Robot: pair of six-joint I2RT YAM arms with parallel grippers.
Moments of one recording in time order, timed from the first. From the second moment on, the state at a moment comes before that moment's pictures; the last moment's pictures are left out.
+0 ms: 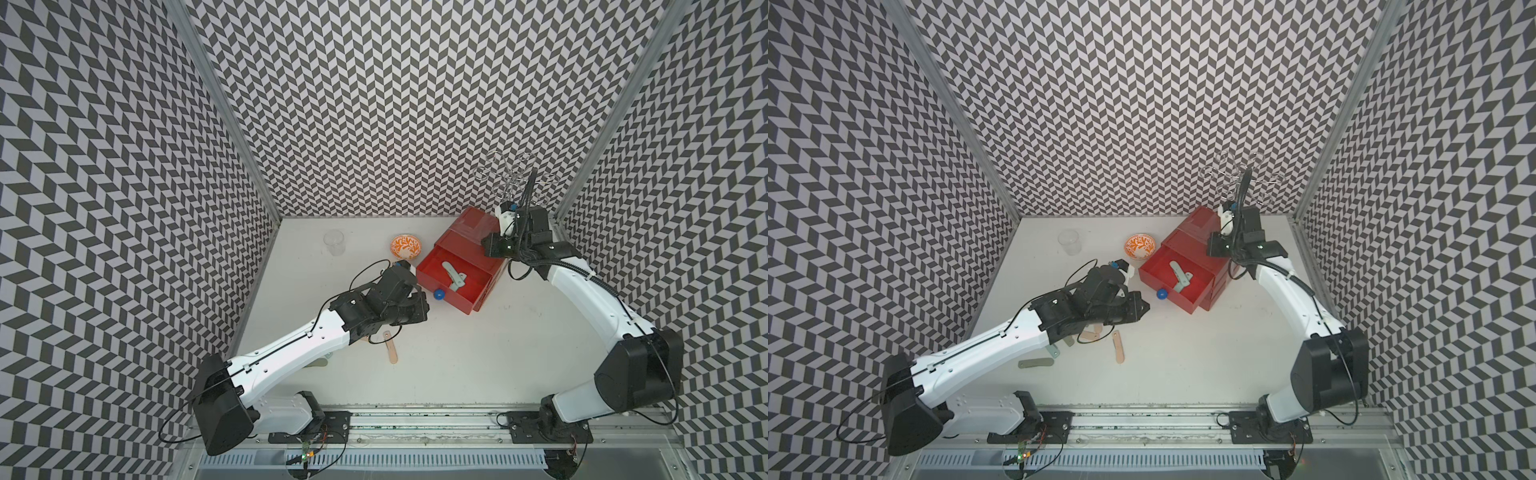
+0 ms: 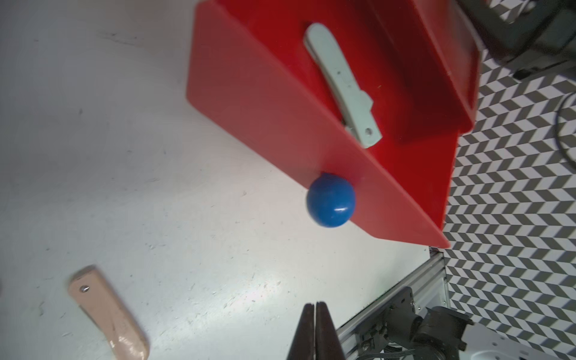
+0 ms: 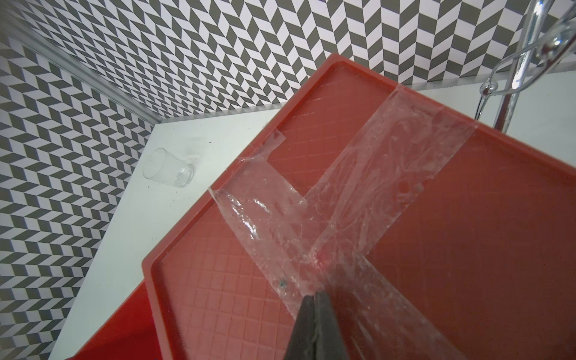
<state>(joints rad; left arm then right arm) -0.89 1.27 1.08 -0.56 0.05 -0.89 0.22 1.51 1.33 -0.49 -0.24 0.26</state>
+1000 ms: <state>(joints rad) -0.09 1.31 0.81 -0.86 -0.02 -0.82 0.22 1.50 1.28 -0.43 -0.25 0.26</state>
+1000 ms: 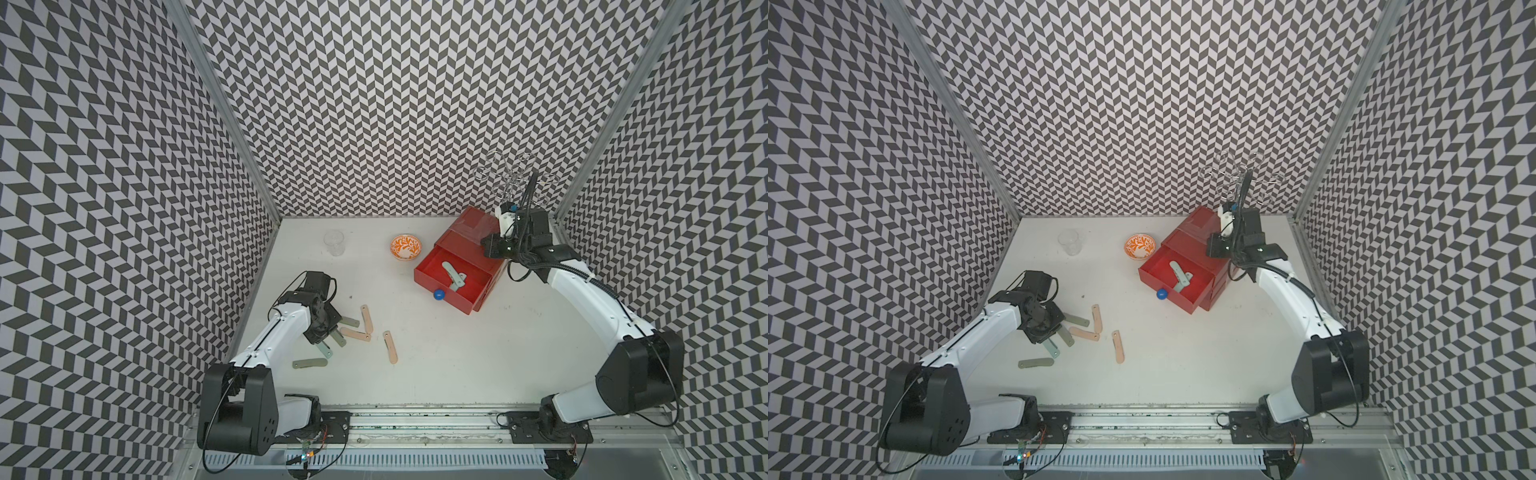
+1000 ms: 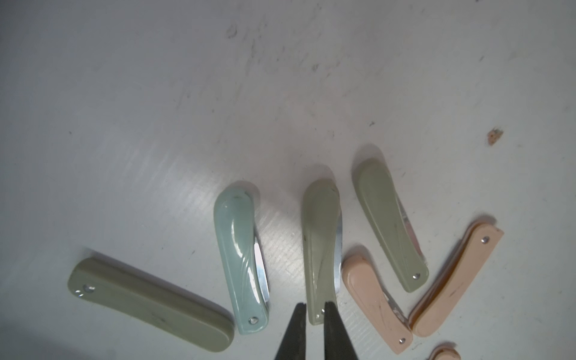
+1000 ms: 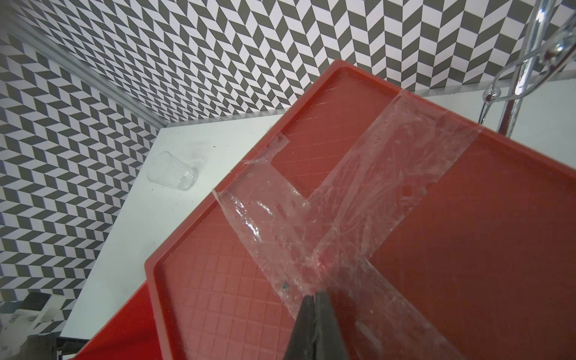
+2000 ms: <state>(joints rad) -0.01 1.33 0.77 -0.96 -0.04 -0.71 0.21 1.49 1.26 -0.39 -0.29 0.26</state>
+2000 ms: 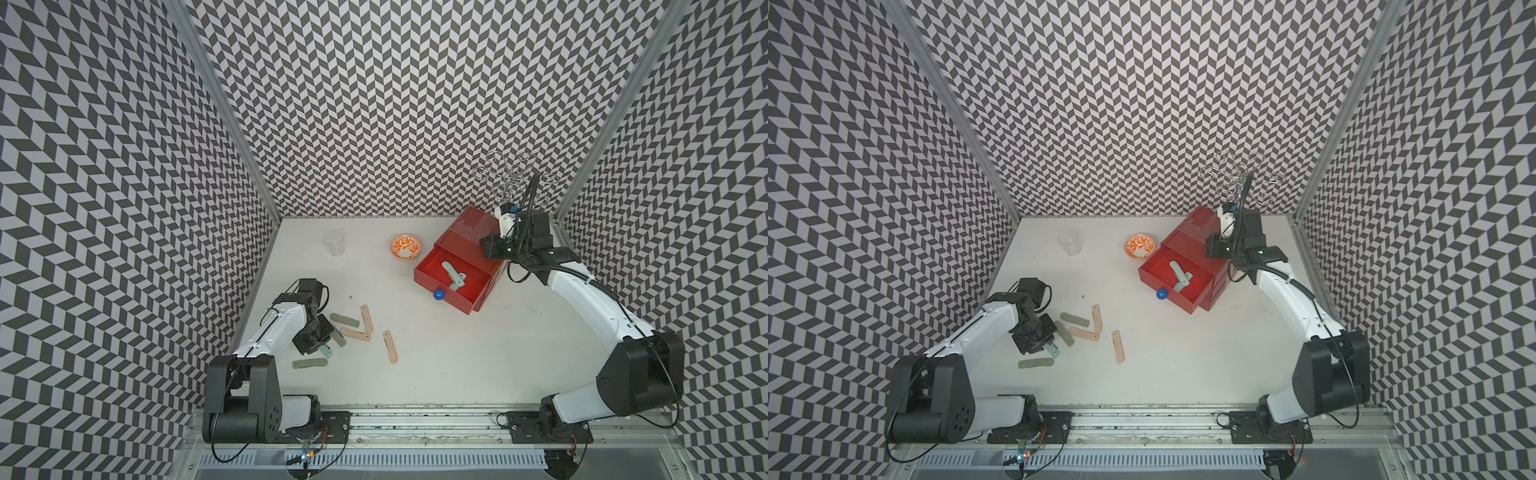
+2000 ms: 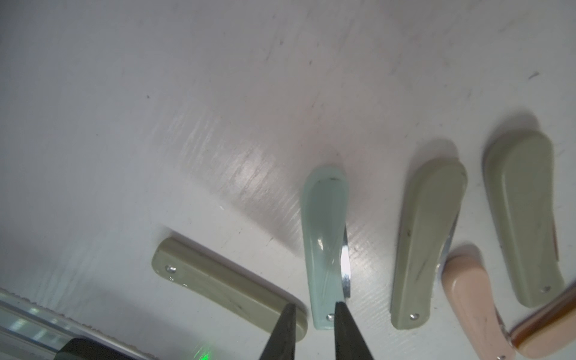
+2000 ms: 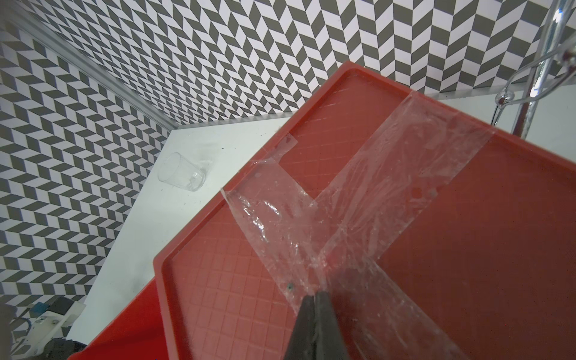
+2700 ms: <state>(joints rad) -0.01 1.45 0.78 -0.93 -0.02 -0.67 0.21 1.49 1.26 -0.39 -0.29 0.26</state>
